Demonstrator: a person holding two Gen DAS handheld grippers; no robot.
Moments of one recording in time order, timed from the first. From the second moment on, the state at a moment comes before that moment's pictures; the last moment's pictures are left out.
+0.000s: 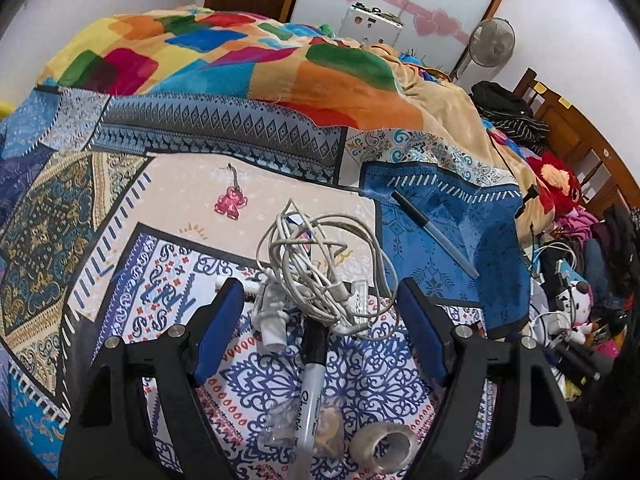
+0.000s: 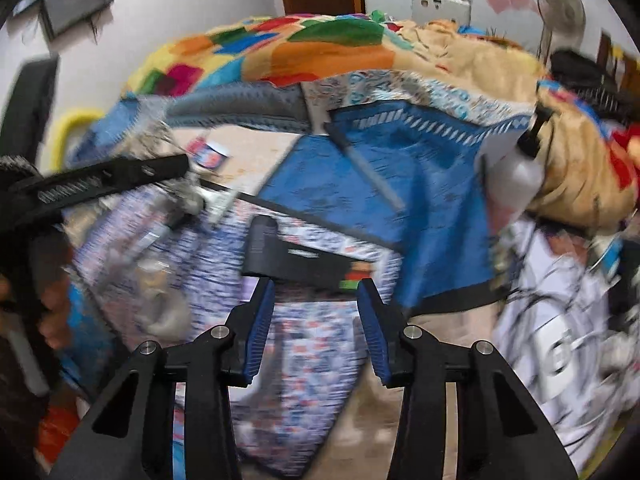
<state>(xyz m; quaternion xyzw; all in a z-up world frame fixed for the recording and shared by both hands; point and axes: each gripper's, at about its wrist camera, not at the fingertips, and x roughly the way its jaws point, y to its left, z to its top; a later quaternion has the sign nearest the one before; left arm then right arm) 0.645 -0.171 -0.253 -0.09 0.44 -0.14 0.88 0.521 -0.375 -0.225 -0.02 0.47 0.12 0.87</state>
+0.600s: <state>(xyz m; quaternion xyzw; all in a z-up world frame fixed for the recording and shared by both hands) 0.624 -0.180 -0.226 -0.04 0.41 -0.17 0.89 0.538 -0.332 -0.247 -0.17 0.46 0.17 0.86</state>
